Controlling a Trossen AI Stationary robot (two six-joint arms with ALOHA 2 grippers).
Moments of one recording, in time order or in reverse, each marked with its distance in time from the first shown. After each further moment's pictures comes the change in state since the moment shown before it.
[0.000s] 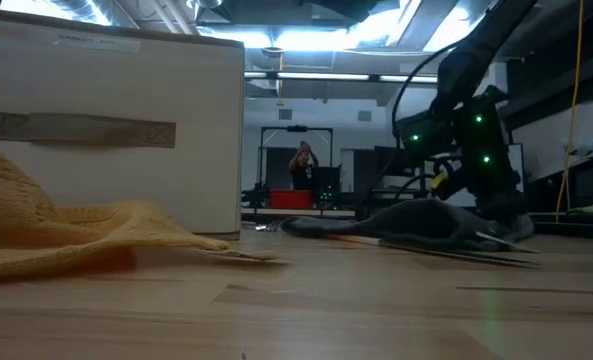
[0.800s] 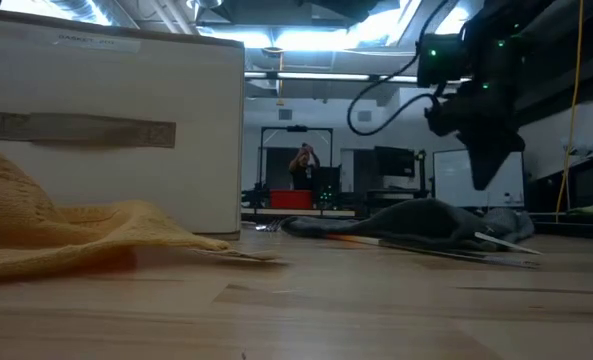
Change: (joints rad) left arm 0.001 0.000 0.000 0.000 0.000 0.000; right arm 0.036 -0.395 0.003 0.092 -0.538 0.297
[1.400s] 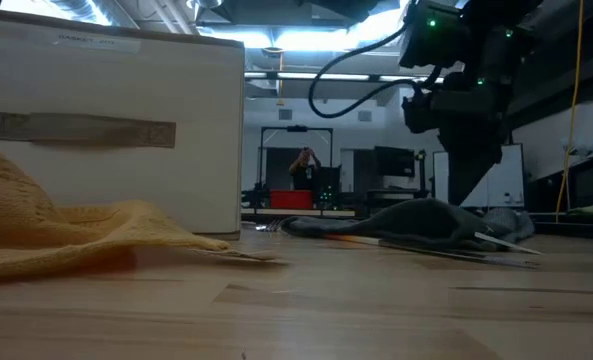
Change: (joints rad) left arm 0.000 0.000 0.000 0.000 0.000 0.000; right arm 0.332 0.154 0.001 0.255 0.101 0.129
